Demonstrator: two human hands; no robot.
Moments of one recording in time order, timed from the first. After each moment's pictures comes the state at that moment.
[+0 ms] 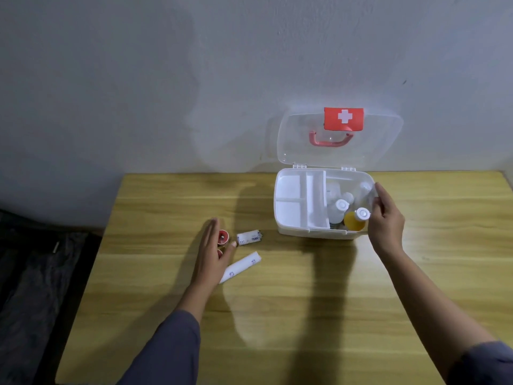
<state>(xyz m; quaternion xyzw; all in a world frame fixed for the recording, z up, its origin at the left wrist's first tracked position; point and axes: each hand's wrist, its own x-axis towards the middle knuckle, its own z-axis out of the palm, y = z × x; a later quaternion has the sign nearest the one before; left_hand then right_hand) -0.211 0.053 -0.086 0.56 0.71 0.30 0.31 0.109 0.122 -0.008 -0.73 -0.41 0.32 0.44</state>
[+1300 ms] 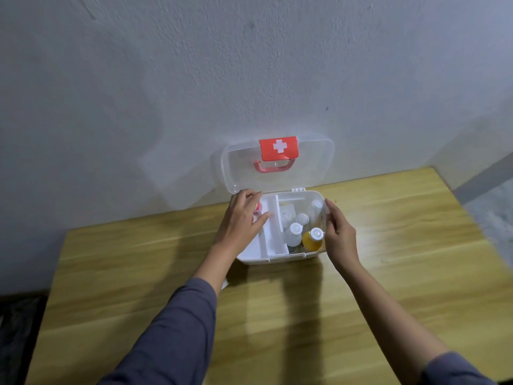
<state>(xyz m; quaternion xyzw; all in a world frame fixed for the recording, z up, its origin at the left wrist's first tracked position) -0.085 0.185 -0.007 0.79 0.53 0.26 0.18 0.114 0.123 -0.006 -0.71 -0.42 0.34 0.45</state>
